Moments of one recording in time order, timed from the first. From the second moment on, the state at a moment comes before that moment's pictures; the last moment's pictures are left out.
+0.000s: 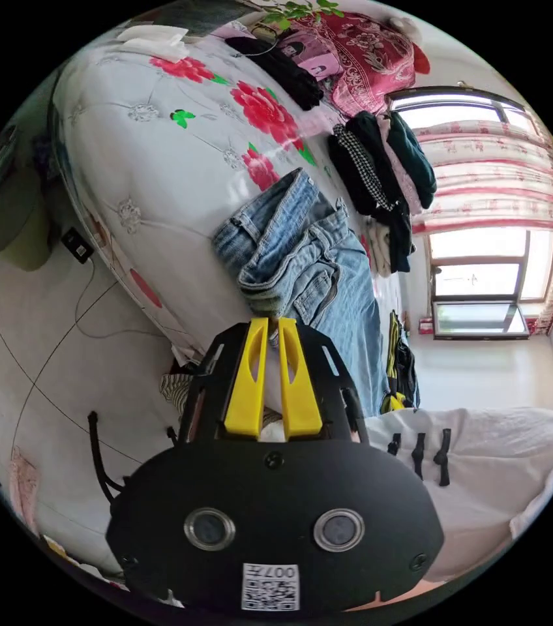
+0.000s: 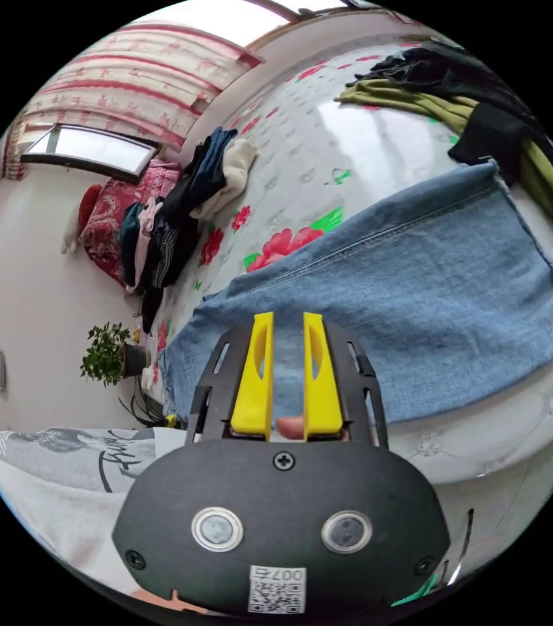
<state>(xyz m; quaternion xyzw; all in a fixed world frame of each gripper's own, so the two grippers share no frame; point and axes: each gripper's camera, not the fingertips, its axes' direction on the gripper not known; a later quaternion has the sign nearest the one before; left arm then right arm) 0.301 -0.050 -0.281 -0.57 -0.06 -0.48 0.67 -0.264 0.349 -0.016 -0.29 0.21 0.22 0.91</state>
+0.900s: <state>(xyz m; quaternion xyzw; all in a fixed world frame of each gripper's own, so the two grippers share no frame) 0.297 -0.062 -0.328 -0.41 -0.19 -0.56 0.69 -0.341 0.315 -0.065 -0.20 0.06 0.05 0.98</state>
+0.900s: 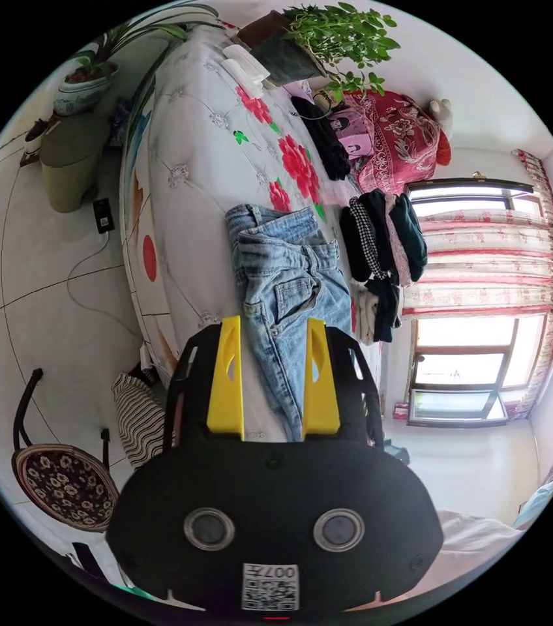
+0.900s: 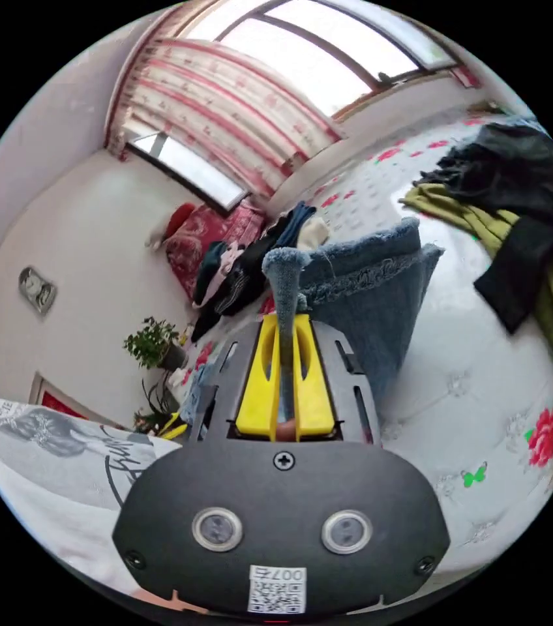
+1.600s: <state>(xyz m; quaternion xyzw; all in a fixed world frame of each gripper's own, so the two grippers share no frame) 0.214 0.022 -0.382 -0.40 -0.18 -0.59 0.68 -0.491 0.489 0.079 -0.55 -0.01 -0.08 0.83</state>
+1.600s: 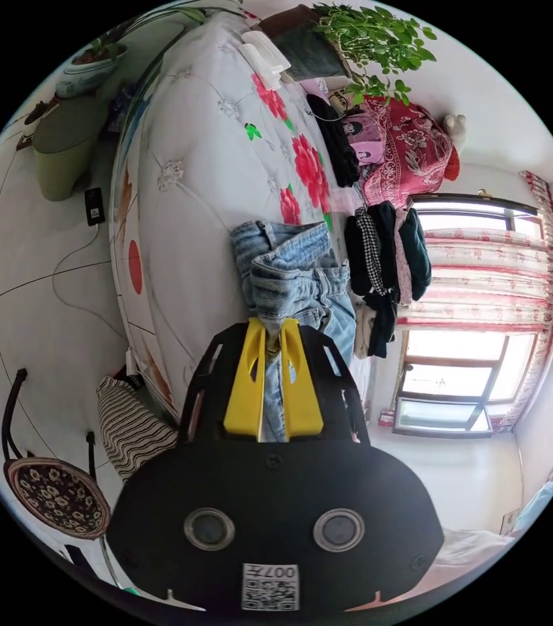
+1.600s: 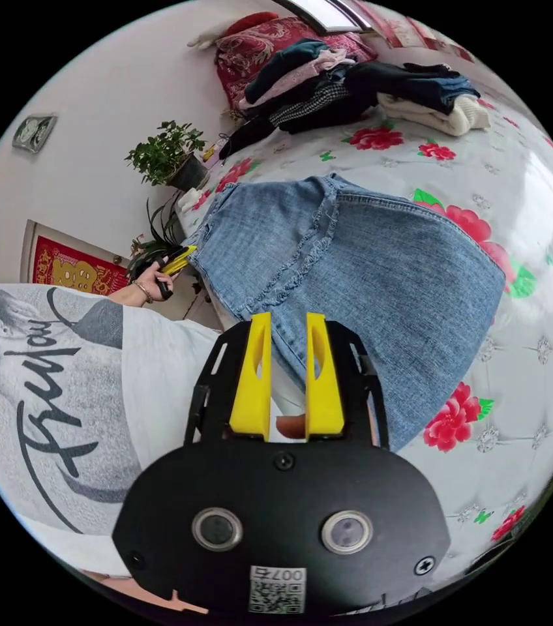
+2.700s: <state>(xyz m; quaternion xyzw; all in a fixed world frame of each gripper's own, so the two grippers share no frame) 0.458 0.163 -0.284 -0.67 0.22 -0.28 0.64 -0.297 0.397 -0.111 -0.30 0.07 0.29 0.90</state>
